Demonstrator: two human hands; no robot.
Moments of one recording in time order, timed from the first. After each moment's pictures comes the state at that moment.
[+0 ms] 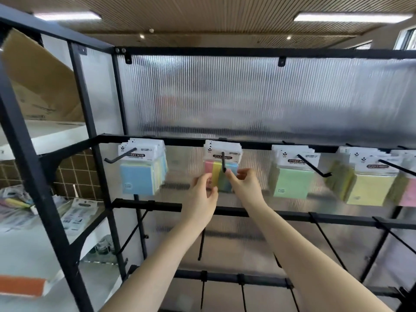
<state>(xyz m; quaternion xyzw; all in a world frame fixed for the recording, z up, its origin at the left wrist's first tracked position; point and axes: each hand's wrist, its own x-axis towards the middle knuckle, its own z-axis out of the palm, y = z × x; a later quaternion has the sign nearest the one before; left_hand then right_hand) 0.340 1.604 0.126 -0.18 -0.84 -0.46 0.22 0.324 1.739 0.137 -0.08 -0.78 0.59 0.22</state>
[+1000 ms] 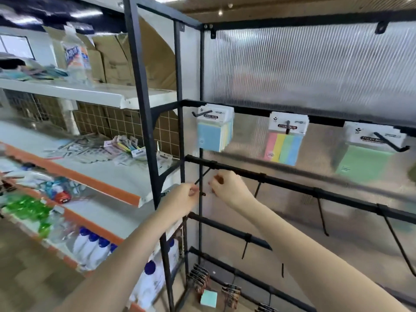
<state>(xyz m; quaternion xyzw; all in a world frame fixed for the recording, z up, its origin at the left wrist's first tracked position) 0.437 1.443 0.065 0.01 -0.94 -0.33 0.09 0.416 1.598 0.103 0.18 -0.90 0.40 0.05</state>
